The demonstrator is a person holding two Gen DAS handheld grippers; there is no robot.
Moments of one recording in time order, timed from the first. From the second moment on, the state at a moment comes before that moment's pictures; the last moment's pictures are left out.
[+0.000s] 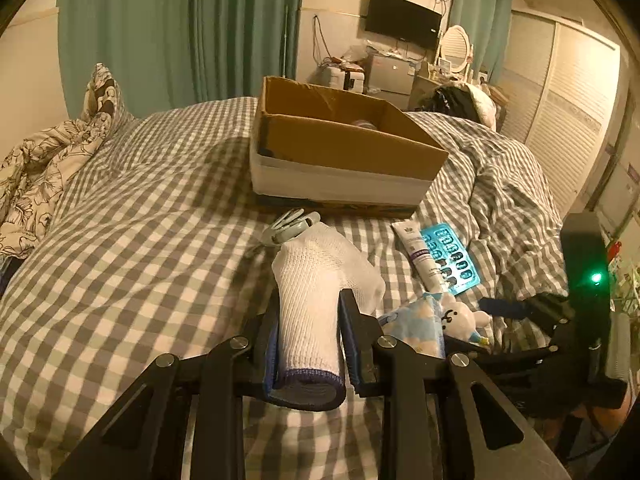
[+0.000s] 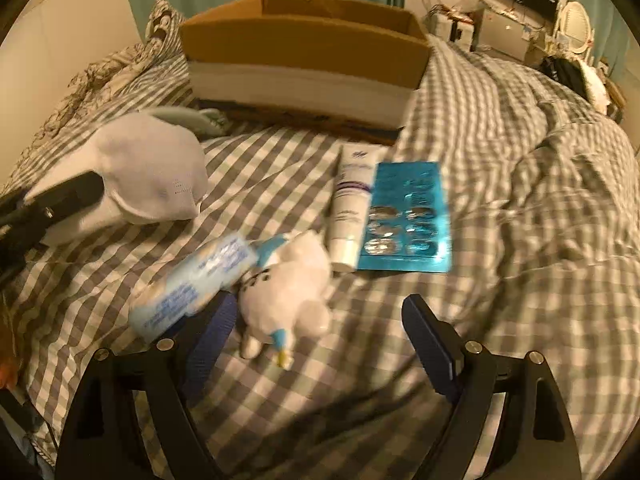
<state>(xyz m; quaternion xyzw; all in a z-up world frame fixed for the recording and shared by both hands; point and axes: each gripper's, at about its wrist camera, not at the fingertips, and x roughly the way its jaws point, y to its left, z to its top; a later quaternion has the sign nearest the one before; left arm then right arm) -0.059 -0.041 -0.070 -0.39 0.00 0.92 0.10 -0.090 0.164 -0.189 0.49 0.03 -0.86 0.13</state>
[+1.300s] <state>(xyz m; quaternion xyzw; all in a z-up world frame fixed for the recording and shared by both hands) -0.154 -0.007 0.097 -0.25 0.00 0.96 0.11 -0.151 0.184 0.020 0.28 0.05 -0.95 0.14</state>
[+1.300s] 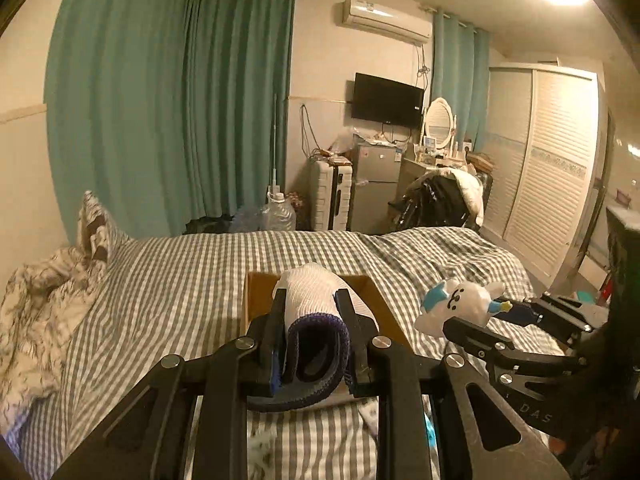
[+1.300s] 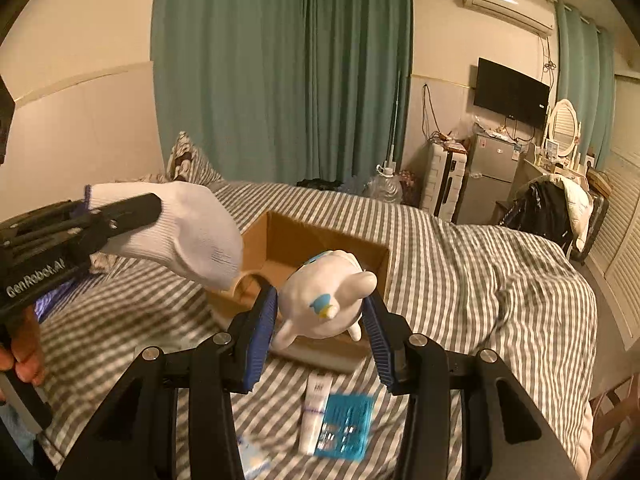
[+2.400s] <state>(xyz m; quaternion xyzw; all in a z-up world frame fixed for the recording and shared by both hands) -0.262 -0.018 0.019 -0.34 0.03 0.94 0.08 -0.272 0.202 -0.025 0.34 0.03 -0.93 0.13</state>
